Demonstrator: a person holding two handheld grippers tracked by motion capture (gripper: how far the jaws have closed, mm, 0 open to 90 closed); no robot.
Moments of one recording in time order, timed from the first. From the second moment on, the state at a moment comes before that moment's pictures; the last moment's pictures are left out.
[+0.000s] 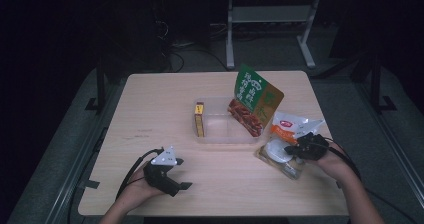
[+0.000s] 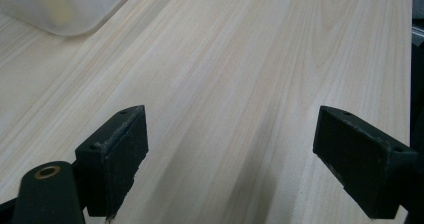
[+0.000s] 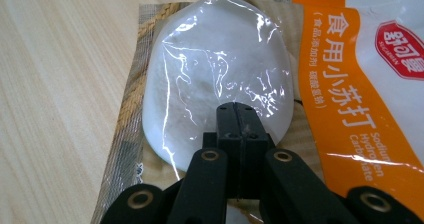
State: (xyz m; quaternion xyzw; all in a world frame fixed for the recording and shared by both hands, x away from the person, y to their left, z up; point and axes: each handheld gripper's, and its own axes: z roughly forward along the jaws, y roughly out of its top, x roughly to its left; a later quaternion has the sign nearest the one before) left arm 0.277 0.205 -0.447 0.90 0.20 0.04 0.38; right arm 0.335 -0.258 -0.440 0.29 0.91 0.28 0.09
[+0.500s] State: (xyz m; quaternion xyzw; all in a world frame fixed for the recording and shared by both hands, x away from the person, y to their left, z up) left arm 0.276 0.205 -0.446 0.90 0.19 0.04 0.38; right arm 0.304 -0.206 -0.441 0.21 0.93 0.31 0.04
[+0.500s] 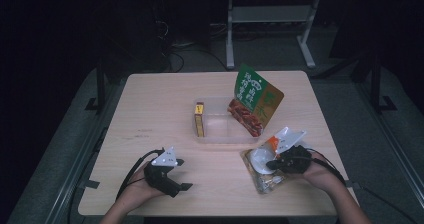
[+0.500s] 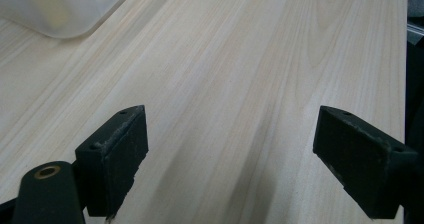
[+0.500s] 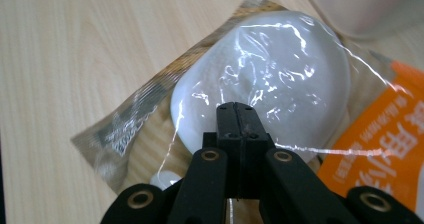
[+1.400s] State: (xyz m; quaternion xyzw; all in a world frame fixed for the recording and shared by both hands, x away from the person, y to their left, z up) left arm 0.274 0.206 -0.443 0.90 0.19 0.04 0.38; right arm 0.289 -0.108 -0.441 0.12 0.94 0.31 0.04
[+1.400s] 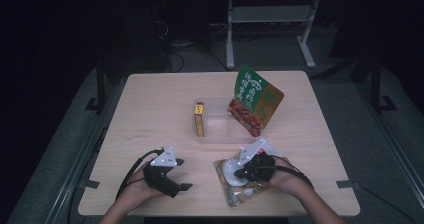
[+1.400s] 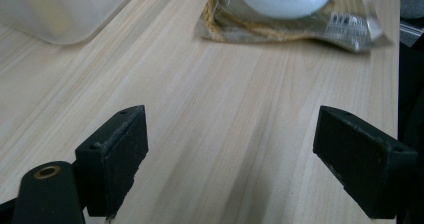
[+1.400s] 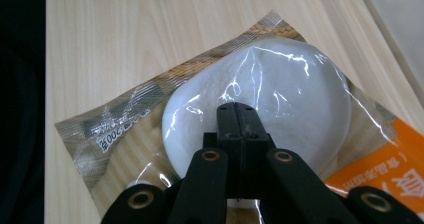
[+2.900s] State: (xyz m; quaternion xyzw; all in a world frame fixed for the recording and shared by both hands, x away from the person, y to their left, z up) left arm 0.306 0.146 -0.453 0.90 0.17 -0.04 0.39; right arm 0.270 -0.179 -0.409 0.25 0.88 0.39 0.10
